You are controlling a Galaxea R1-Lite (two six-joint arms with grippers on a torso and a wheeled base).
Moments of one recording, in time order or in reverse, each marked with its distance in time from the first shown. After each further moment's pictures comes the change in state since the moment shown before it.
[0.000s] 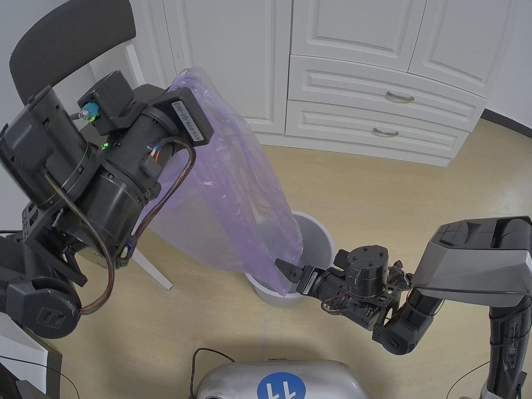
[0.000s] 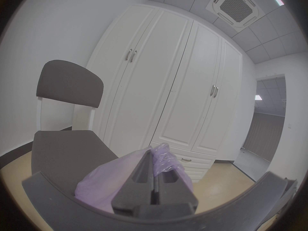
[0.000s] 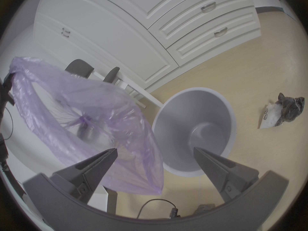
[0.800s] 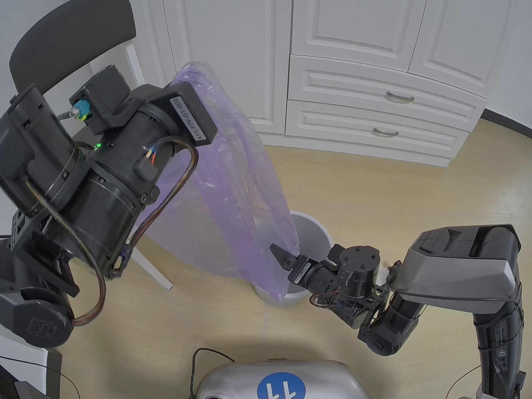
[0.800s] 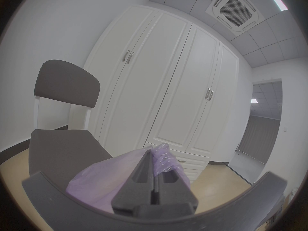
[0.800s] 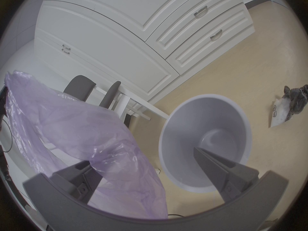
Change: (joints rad) left arm -0.050 -0.030 0.009 0.001 0.006 0.001; right arm 0.013 0.084 -0.090 -0.121 -0.064 0.072
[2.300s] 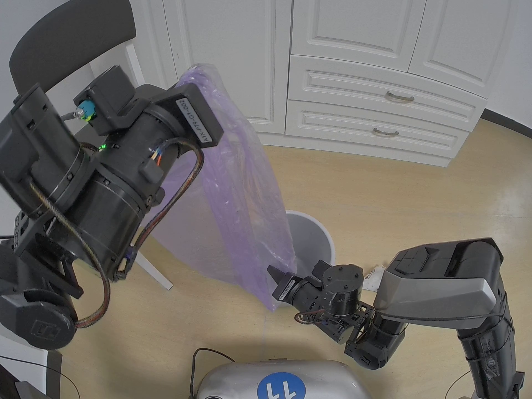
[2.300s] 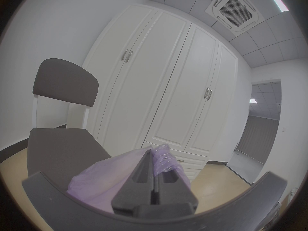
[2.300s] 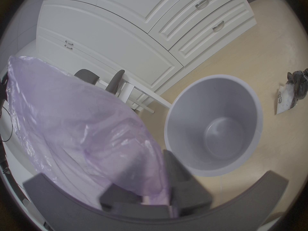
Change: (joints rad) left arm -0.011 0.009 -0.005 0.000 -0.001 -0.002; right arm 0.069 0.079 -0.016 -0.060 -0.015 0.021
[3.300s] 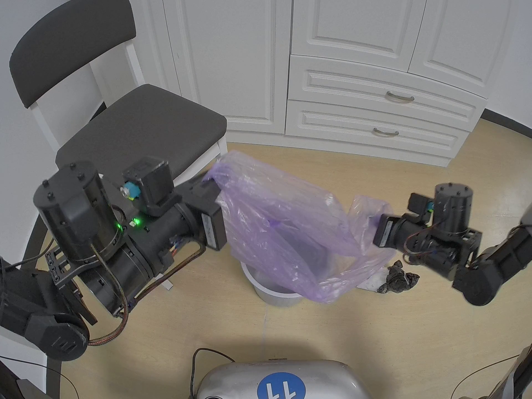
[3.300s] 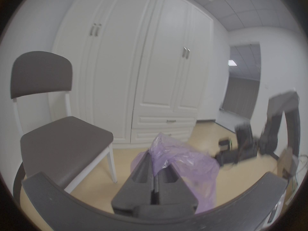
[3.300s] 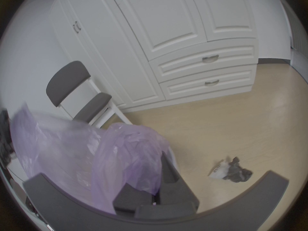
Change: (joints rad) left arm 0.104 0.045 0.210 0.063 -0.298 0.111; right arm -0.328 -0.599 0.180 0.532 0.091 -0.455
